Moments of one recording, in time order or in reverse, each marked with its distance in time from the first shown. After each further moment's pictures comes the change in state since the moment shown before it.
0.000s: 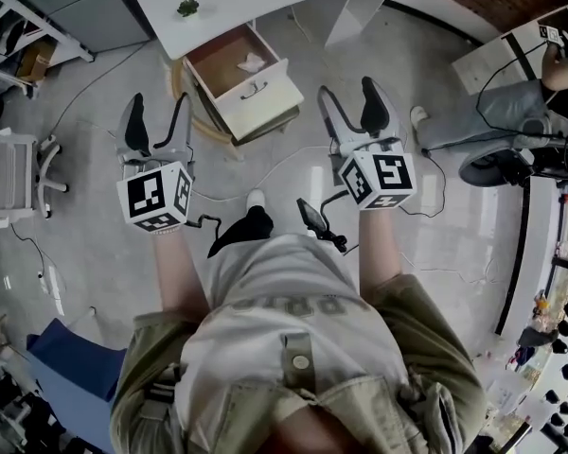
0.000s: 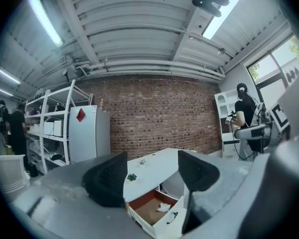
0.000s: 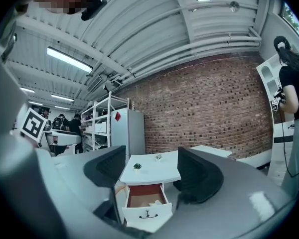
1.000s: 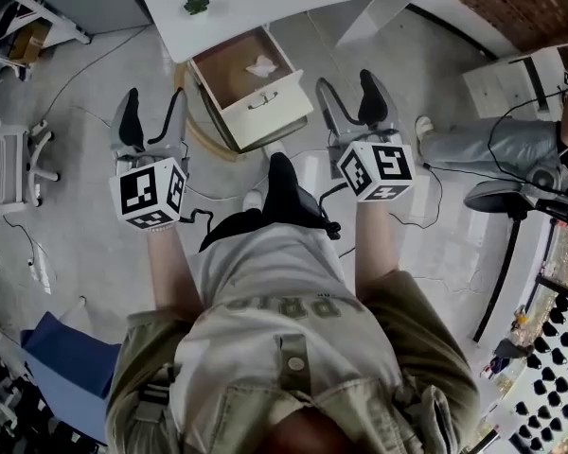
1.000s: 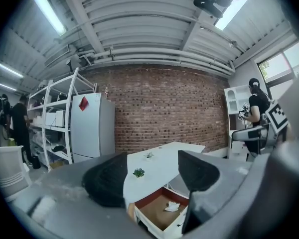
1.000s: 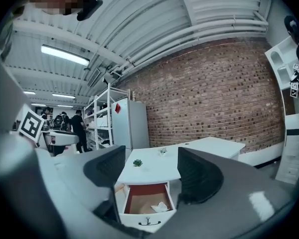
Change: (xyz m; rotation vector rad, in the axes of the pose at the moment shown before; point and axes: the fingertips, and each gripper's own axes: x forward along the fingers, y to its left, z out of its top) left arm 0.098 0.061 -0.040 -0.046 0.085 0.042; right arm 0.138 -0.018 -0.036 0.028 0.097 0.059
